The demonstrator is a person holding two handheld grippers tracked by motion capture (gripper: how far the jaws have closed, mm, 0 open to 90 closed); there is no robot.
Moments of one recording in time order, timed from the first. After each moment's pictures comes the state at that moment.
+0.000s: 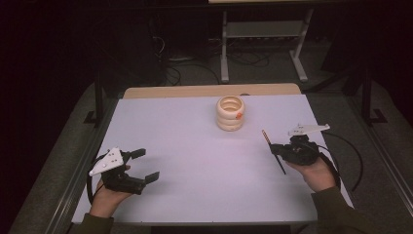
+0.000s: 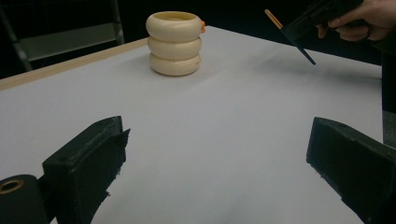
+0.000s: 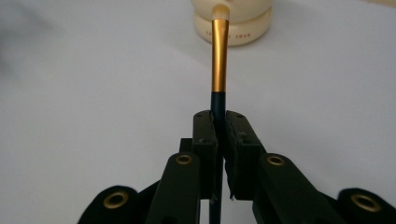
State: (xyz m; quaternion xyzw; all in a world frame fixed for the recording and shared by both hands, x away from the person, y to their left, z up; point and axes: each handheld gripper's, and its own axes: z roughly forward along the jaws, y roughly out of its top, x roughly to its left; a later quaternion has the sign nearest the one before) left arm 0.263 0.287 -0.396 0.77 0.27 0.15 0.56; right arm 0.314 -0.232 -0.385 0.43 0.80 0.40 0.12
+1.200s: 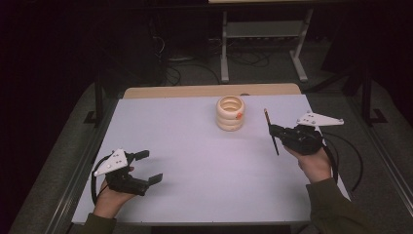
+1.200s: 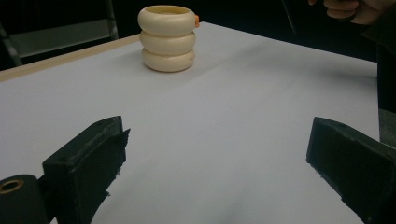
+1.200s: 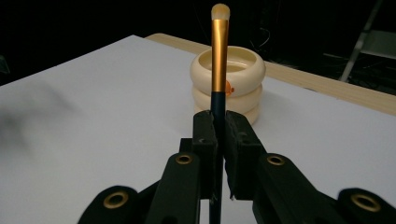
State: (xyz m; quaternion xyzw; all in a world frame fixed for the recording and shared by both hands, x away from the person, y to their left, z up) left arm 0.264 0.280 -0.402 0.77 0.26 0.14 0.56; right arm 0.321 -0.232 -0.355 0.39 0.74 0.51 0.19
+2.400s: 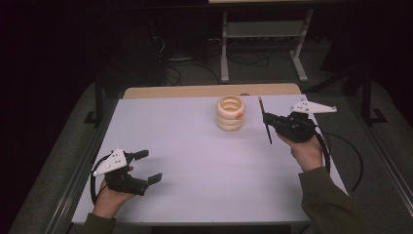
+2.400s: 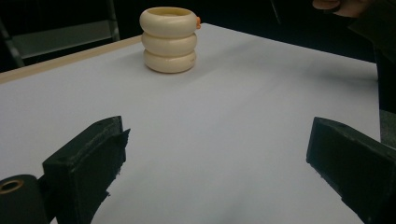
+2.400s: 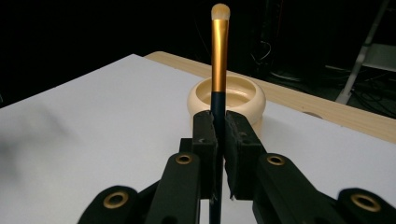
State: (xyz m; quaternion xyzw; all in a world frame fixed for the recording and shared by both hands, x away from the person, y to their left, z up) left arm 0.264 0.281 -0.401 0.77 0.26 0.14 0.56; right arm 0.348 -0.219 -0.342 0.38 0.73 0.53 0.19
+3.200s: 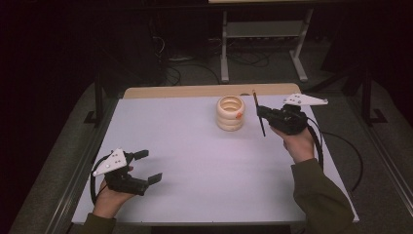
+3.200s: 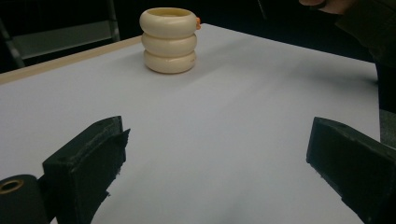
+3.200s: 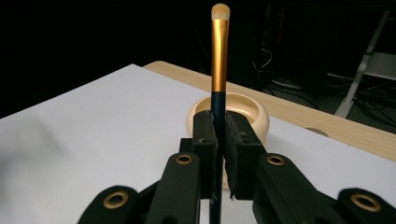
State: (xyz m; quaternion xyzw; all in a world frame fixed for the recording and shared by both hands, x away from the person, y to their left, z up) left arm 0.263 0.282 -0.400 0.77 0.27 0.15 0.56; right arm 0.367 -0.204 -0.337 0.38 0.73 0.54 0.19
